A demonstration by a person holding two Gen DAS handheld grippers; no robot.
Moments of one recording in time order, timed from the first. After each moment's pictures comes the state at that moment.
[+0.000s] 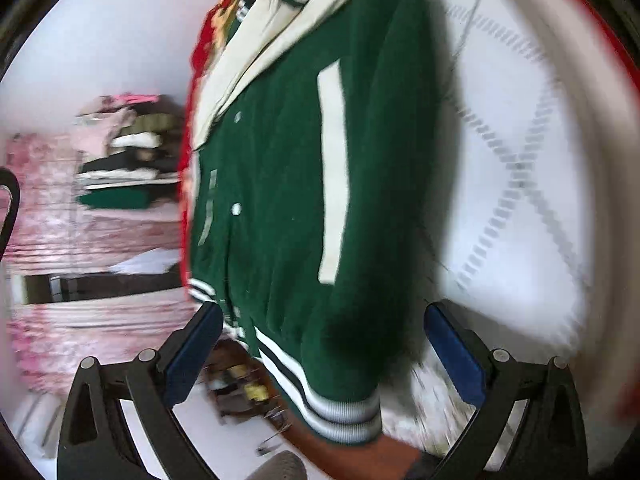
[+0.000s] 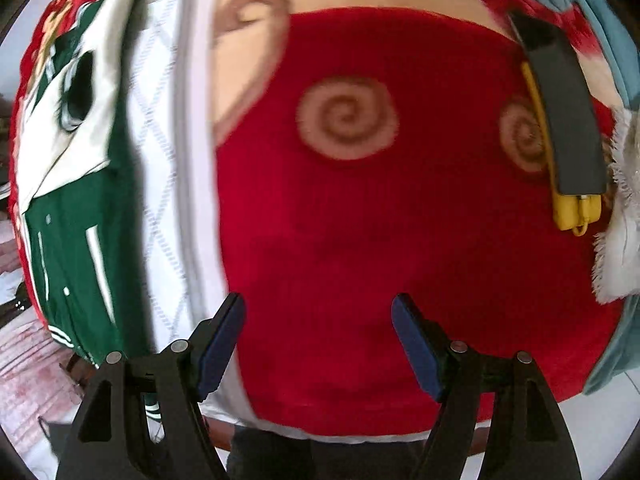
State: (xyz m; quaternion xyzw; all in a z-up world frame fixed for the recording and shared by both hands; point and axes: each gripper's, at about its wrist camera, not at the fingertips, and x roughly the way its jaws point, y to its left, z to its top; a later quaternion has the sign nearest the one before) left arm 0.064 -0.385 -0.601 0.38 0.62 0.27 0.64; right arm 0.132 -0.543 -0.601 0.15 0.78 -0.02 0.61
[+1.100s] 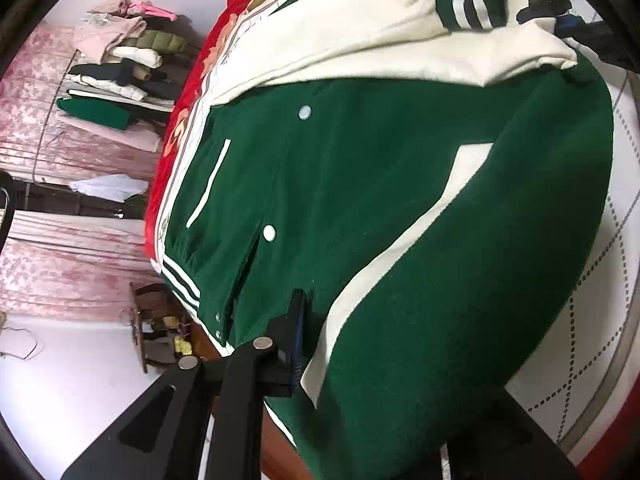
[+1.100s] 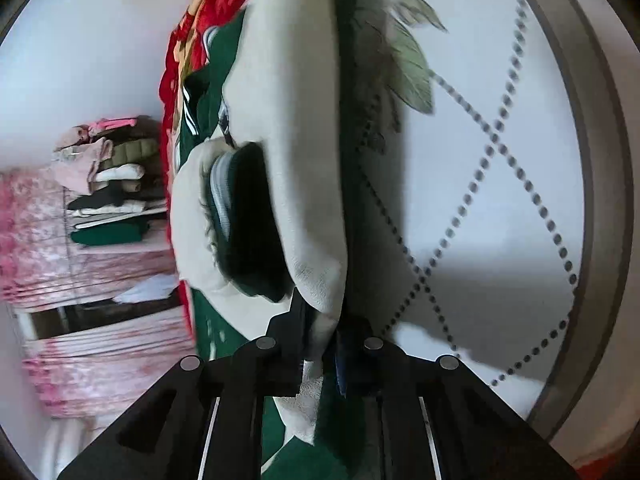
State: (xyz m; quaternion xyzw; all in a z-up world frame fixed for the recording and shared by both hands) left arm 0.142 -0.306 -0.541 0.17 0.65 0.29 0.68; right arm 0.316 -0.455 -0.642 0.37 0.64 0.23 0.63
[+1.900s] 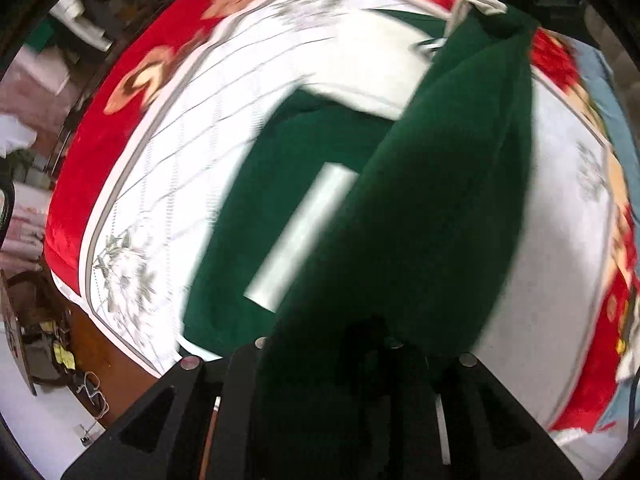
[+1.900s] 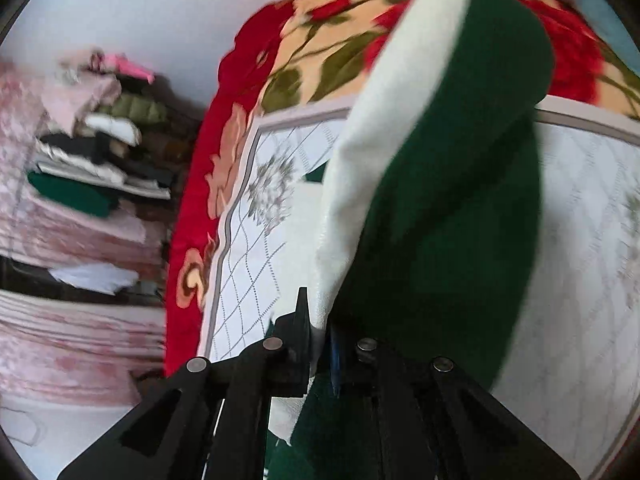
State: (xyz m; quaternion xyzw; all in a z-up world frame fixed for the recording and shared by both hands) left arm 0.166 0.056 -0.481 -0.09 0.66 0.13 0.73; right arm 0.384 -0.097 -0.409 0.18 0.62 0.21 0.74
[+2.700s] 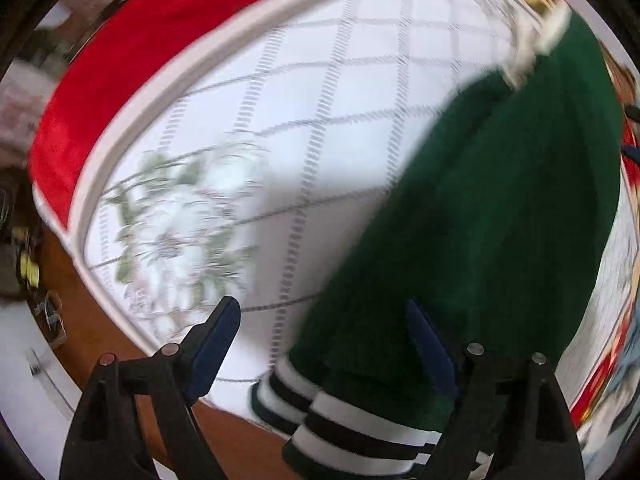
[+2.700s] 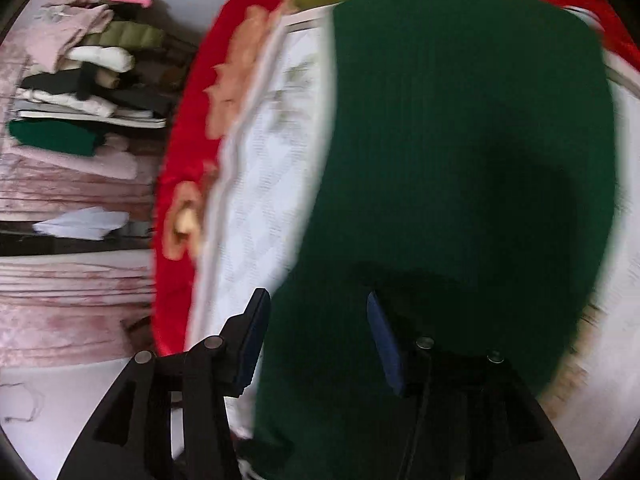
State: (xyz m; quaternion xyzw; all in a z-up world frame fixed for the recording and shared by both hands) left arm 0.114 0.180 -0.556 -0.22 0.68 0.19 0.67; right arm 0.365 -0.064 -0.477 0.14 0.69 0.21 0.68
